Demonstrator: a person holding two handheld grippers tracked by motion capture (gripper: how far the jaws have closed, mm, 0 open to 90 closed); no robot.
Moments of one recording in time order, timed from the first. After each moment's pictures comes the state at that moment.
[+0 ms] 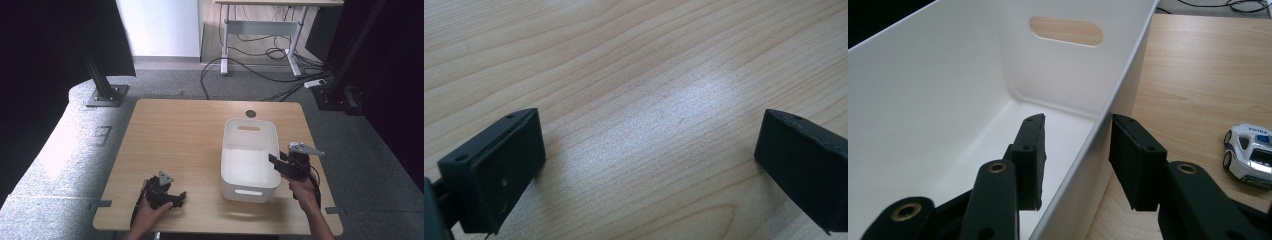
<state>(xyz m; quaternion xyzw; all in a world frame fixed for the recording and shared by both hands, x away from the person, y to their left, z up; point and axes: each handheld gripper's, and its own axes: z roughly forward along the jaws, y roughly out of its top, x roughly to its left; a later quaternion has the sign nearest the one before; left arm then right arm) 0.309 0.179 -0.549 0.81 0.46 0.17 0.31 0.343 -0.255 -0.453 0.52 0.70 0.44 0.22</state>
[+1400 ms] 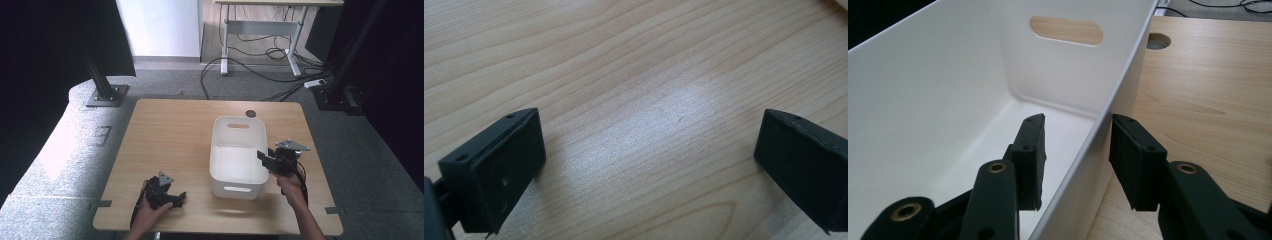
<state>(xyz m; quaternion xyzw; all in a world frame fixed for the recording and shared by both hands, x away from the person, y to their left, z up) 0.308 0.179 -0.549 0.81 0.46 0.17 0.31 0.357 -0.221 -0.453 0.51 0.71 0.44 0.21</state>
